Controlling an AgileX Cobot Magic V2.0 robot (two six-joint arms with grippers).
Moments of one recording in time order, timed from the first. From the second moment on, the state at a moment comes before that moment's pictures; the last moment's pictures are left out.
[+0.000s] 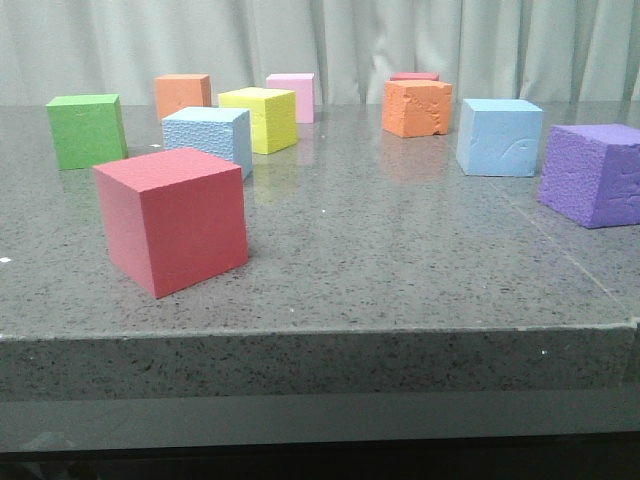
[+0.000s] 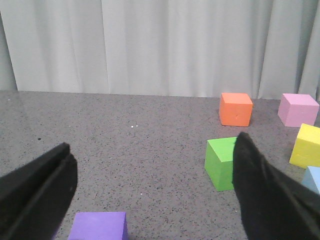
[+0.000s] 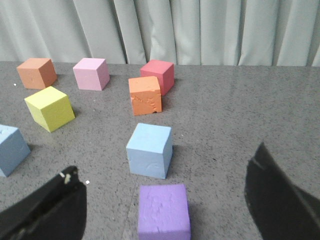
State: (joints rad) left arm 0.07 0.59 -0.62 0.02 0.22 -0.02; right arm 0.10 0.70 -0.74 0.21 0.35 -0.09
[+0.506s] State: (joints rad) left arm 0.07 0.59 -0.62 0.02 0.22 -0.02; right arm 0.10 1.29 -1.24 0.22 0.58 -0.07
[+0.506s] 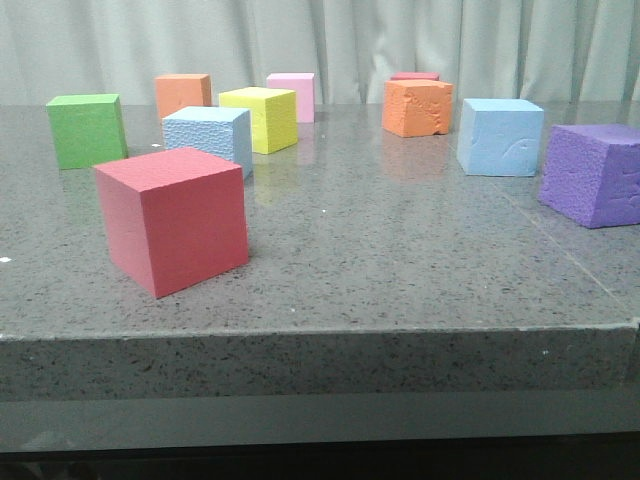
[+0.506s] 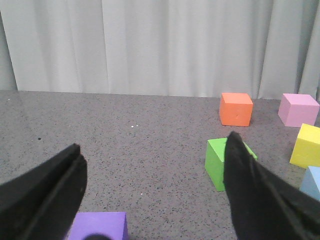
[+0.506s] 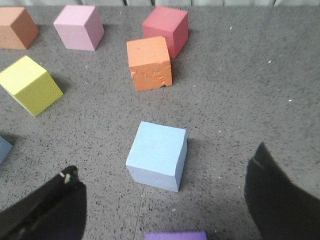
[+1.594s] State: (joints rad) left arm 0.07 0.59 -0.62 0.02 0.22 -0.02; right arm 0.23 1.92 -1.70 -0.06 0.83 0.42
